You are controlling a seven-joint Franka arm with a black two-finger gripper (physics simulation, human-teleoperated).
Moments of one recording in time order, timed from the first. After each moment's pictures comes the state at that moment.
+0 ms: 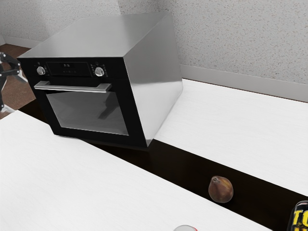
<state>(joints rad) -0.18 -0.55 0.53 -1.94 0.30 1.97 1.57</state>
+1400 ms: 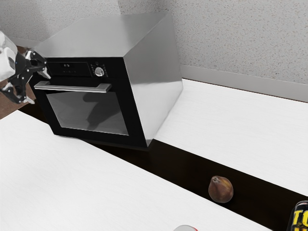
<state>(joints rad) -0.83 -0.48 1.07 -1.73 0.52 1.94 1.63</state>
